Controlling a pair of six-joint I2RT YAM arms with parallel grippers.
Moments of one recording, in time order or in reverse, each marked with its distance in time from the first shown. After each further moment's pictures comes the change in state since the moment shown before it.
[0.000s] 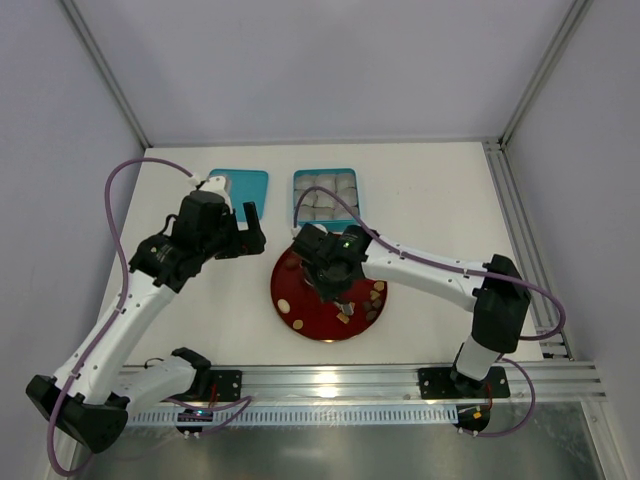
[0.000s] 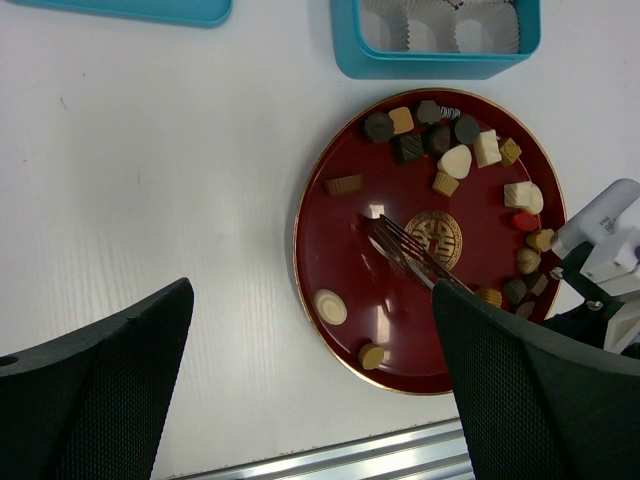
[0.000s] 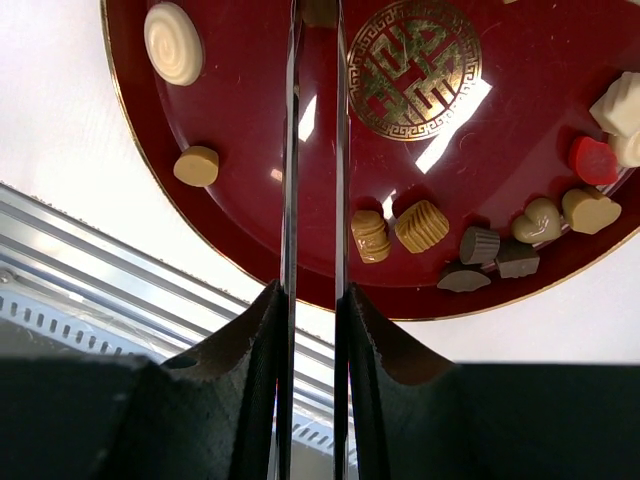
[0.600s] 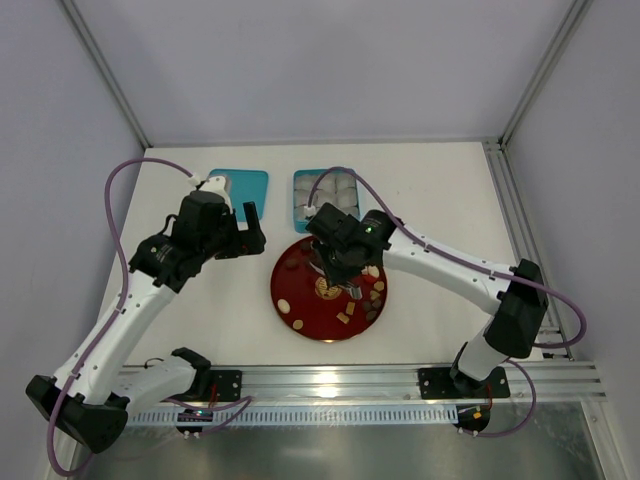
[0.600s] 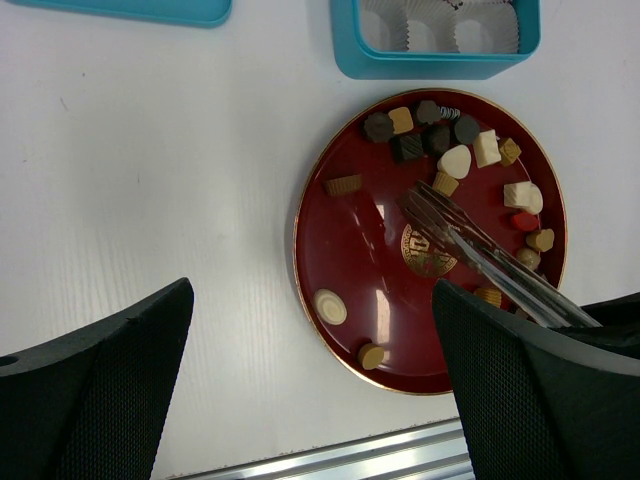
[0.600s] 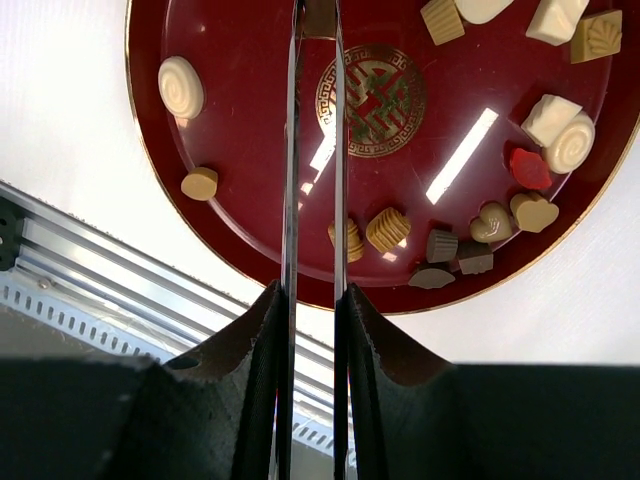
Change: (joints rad) left arm 0.000 -0.002 0.000 0.000 0.000 0.000; right arm -0.082 -0.086 0.040 -0.031 -0.010 -0.024
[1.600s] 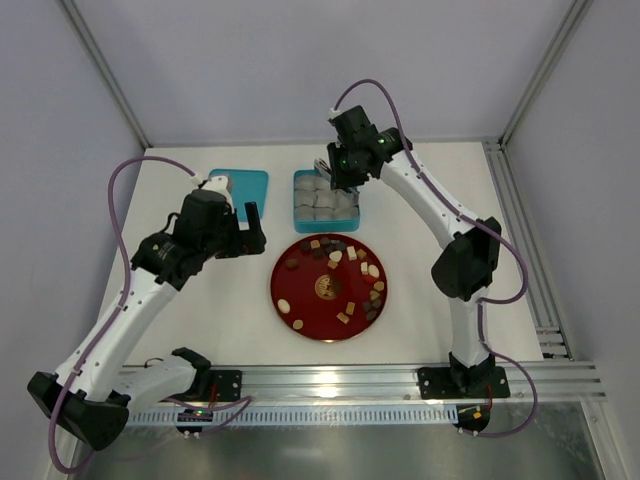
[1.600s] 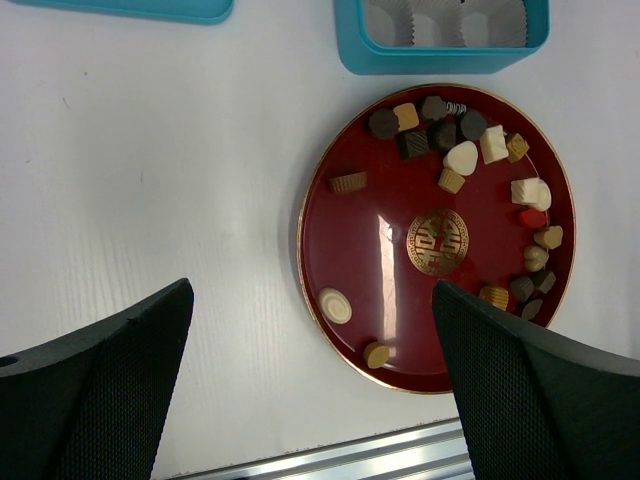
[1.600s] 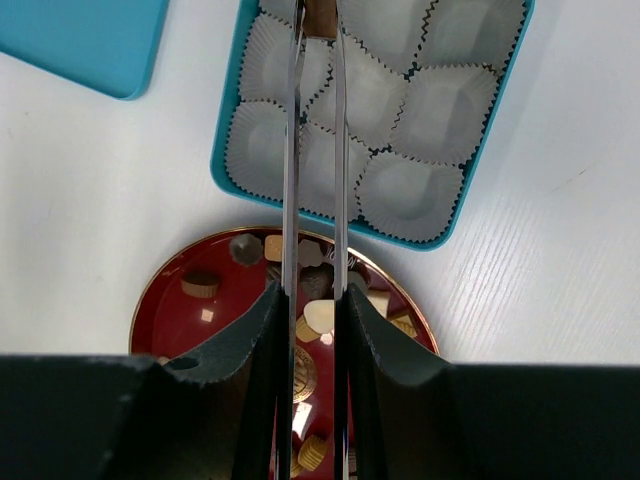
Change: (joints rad) left arm 0.000 0.016 0.004 -0.005 0.000 0.009; right arm -0.403 0.416 0.672 0.006 -0.068 -0.167
